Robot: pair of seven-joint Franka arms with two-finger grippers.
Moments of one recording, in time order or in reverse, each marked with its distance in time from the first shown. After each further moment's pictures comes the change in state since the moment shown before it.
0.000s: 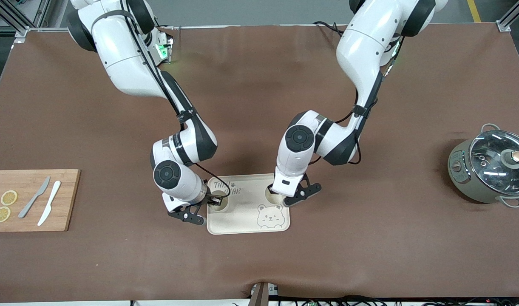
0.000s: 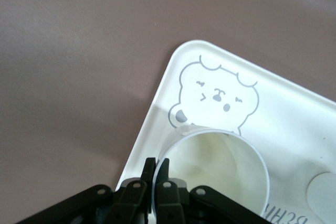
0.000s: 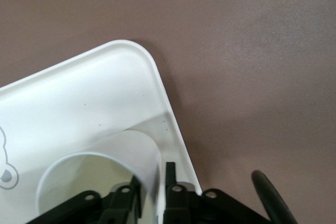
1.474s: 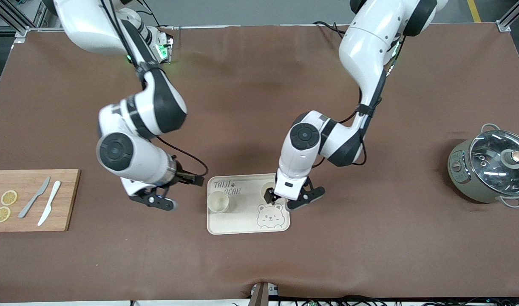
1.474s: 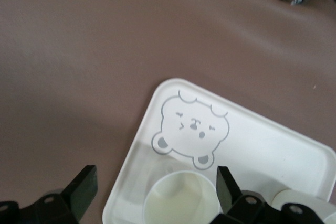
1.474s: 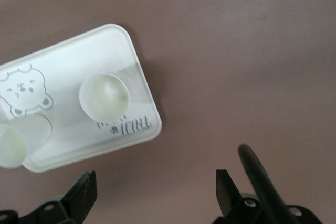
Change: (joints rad) left arm 0.029 -0.040 0.020 0.037 0.000 0.014 0.020; right arm -0.064 -0.309 -0.019 0.041 0.000 -0.518 -0.054
